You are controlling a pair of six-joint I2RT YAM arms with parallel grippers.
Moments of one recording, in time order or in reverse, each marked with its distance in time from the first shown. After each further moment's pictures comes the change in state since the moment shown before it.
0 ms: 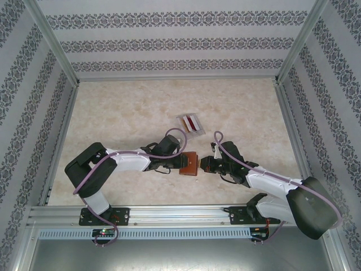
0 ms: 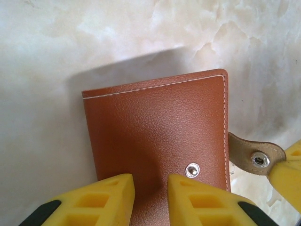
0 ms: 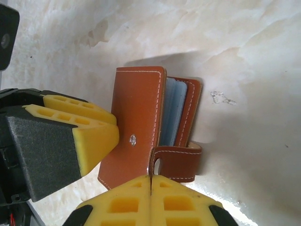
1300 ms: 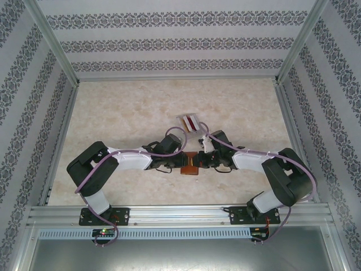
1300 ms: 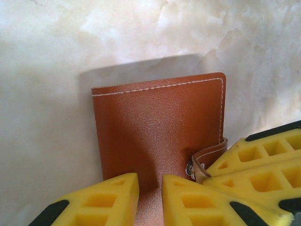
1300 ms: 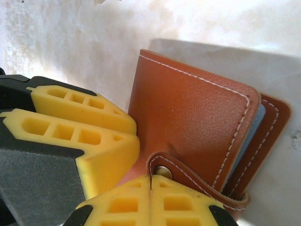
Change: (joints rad) left arm -0.001 0.019 0.031 -0.029 0.002 -0.063; right arm -0.042 0.352 0.242 -0.105 -0.250 -0.185
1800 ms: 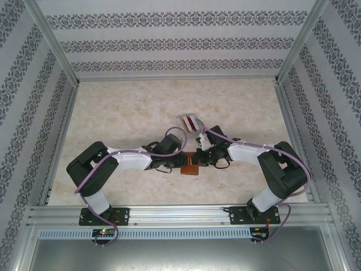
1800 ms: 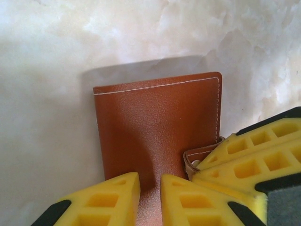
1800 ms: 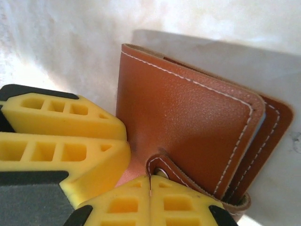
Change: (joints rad) left arm 0.001 -0.008 -0.007 0.001 -0.001 -0.002; right arm 0.000 0.117 0.187 -0.276 -0.004 -0.033
